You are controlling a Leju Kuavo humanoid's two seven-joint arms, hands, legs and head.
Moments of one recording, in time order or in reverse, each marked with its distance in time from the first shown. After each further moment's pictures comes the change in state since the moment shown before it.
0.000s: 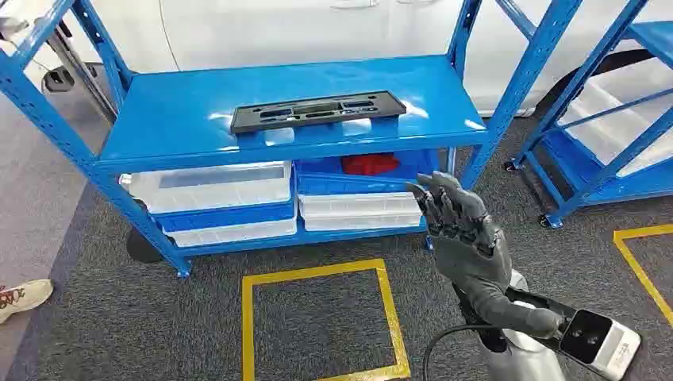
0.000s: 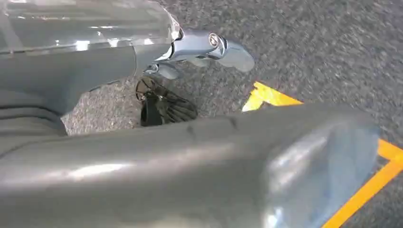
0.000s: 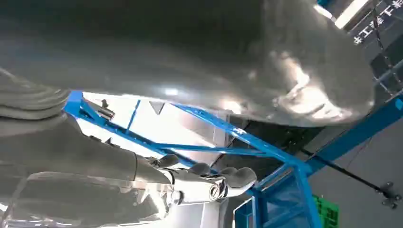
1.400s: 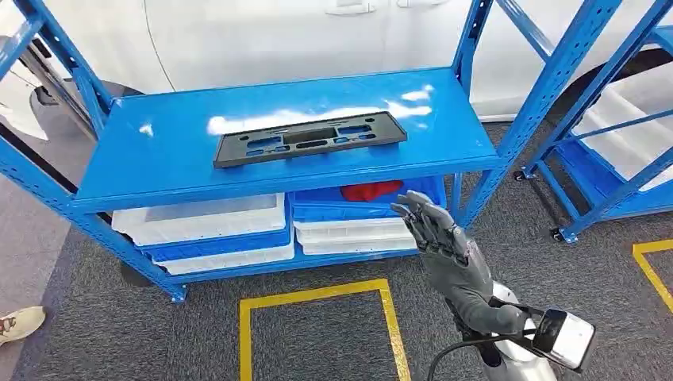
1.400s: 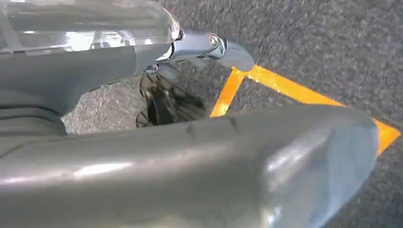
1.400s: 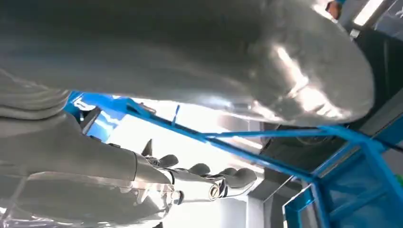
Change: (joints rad) left arm 0.003 -0.001 -0.007 0.007 0.012 0.010 0.027; right arm 0.088 -0.026 0.011 0.074 0.031 -0.027 0.000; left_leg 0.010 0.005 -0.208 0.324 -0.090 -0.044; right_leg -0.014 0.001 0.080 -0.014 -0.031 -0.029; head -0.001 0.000
